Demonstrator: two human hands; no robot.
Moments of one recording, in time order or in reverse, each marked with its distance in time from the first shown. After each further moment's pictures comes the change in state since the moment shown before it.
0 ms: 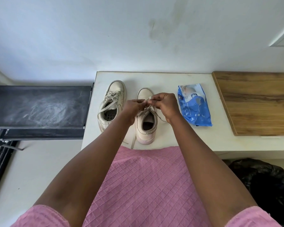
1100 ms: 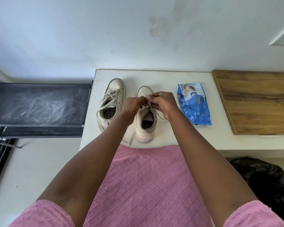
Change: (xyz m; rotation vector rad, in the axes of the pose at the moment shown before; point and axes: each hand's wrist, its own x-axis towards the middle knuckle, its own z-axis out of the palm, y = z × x) left_hand 0.003 -0.005 0.002 0.122 0.009 0.134; right_hand -0.001 -0.012 0.006 0.150 -0.032 0.195
